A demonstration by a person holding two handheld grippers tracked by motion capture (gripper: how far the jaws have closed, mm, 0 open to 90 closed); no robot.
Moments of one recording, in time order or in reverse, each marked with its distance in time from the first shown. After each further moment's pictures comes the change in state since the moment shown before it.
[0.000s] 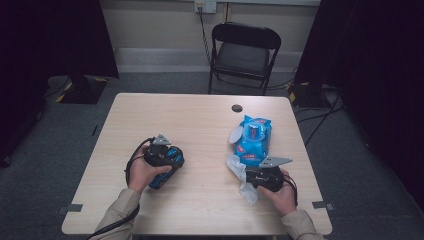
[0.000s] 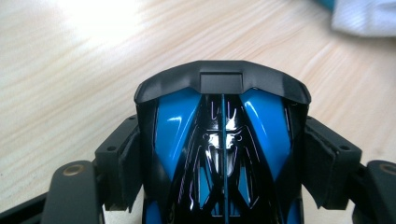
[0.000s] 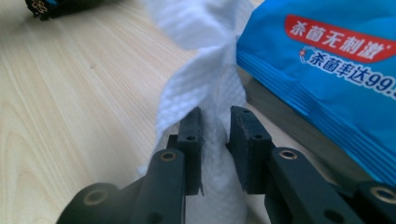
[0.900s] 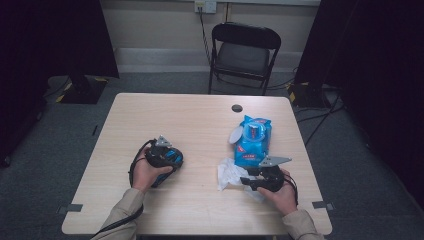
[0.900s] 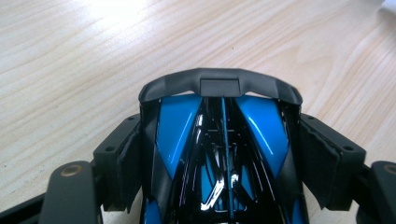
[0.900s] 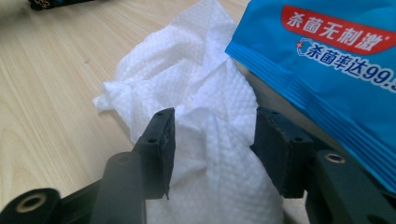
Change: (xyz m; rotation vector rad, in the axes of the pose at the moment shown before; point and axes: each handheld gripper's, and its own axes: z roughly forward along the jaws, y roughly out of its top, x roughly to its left) left arm 0.009 -0.010 0.015 -0.006 0.035 -0.024; right arm -0.001 0.001 0.000 0.029 -0.008 0.009
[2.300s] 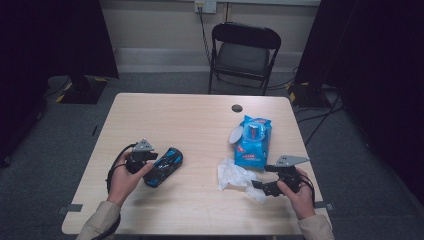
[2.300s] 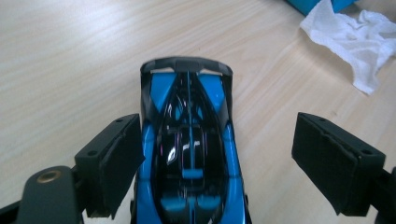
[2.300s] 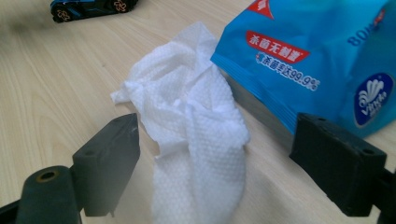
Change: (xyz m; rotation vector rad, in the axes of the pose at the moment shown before) left arm -0.003 -0.018 -0.068 -0.061 -0.082 -0.011; right arm -0.005 0.002 -0.048 -0.028 -0.008 -0.015
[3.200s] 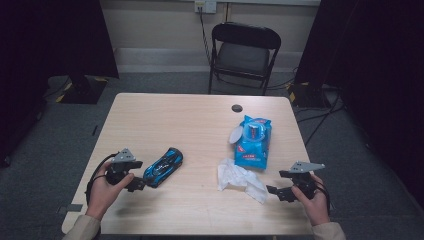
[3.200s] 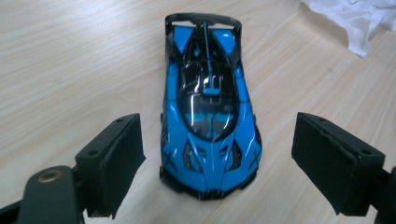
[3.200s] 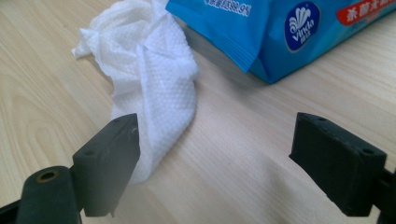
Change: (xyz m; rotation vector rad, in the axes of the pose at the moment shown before) left arm 0.009 -0.039 -0.040 -0.010 0.019 0.008; right arm -0.020 -0.033 -0.026 0.047 -0.077 0.022
